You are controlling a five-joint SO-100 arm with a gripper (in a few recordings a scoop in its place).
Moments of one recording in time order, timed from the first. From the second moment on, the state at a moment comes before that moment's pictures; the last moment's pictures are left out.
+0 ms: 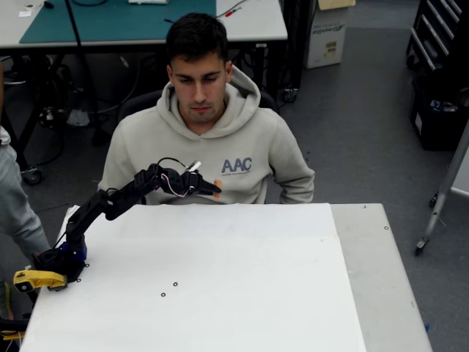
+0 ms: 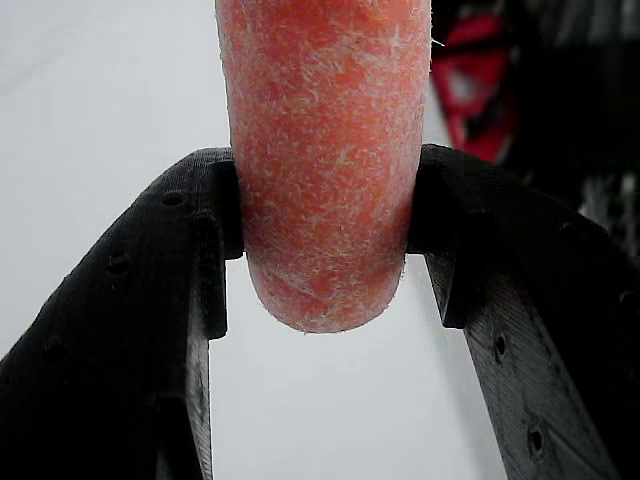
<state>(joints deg) 29.4 47.8 -0.1 67.9 -55.3</state>
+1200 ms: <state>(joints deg) 11.4 37.8 -13.1 30.2 -71.7</state>
